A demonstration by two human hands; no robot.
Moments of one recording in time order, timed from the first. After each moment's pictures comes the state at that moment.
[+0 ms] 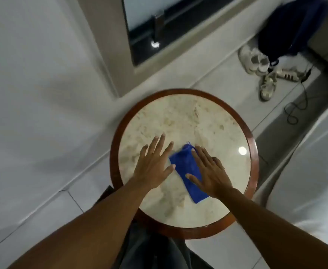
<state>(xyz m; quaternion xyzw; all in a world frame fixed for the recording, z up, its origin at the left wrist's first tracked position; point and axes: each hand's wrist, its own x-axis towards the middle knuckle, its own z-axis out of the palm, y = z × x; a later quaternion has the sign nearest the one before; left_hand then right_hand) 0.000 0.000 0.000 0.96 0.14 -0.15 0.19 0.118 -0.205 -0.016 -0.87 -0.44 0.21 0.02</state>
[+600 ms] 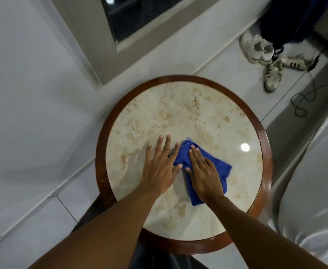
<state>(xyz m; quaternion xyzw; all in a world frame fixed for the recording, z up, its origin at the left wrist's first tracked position) 0.021 -0.030 -0.076 0.98 0.15 -0.14 0.09 0.100 -0.189 -0.084 -0.90 -0.39 0.13 0.12</state>
